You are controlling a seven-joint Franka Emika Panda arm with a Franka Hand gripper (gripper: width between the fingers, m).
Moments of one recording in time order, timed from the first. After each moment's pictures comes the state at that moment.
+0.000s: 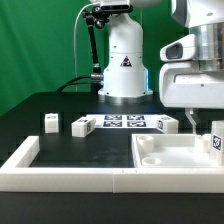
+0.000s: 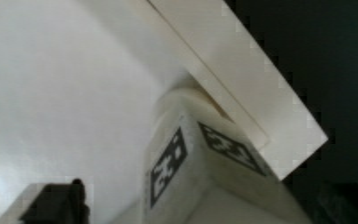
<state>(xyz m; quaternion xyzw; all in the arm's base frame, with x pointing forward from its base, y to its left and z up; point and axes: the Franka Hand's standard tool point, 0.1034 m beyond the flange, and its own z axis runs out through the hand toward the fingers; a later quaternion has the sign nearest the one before) 0.620 0.122 0.071 -0.96 0.28 -0.04 0.06</state>
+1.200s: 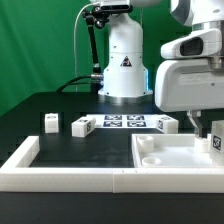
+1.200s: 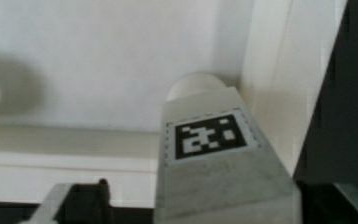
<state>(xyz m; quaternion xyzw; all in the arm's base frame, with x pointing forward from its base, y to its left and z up) 0.625 0.115 0.072 -1.00 -0.05 -0.06 0.02</state>
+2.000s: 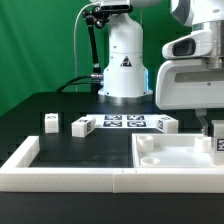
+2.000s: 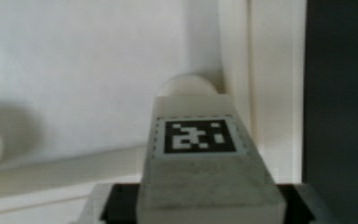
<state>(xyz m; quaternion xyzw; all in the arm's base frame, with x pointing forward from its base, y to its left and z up) 0.624 0.116 0.073 -0.99 0.12 -0.06 0.03</state>
